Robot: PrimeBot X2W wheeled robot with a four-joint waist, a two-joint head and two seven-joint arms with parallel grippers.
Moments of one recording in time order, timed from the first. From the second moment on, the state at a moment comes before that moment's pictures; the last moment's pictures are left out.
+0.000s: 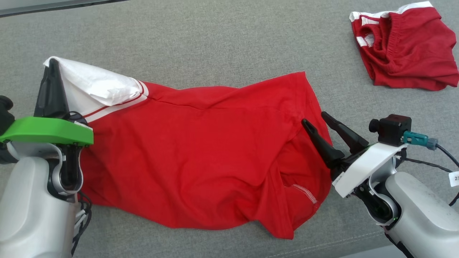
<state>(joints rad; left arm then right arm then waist) -0.48 0.21 -0.15 0.32 -0.73 0.03 -0.24 -0.32 -0.38 0.62 0.20 0.82 0.12 -0.13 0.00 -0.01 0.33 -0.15</state>
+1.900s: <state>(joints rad) -0.35 0.08 -0.10 0.18 -0.62 -0.07 -0.25 -0.38 -0.38 0.64 0.30 0.97 0.12 -0.19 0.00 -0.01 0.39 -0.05</state>
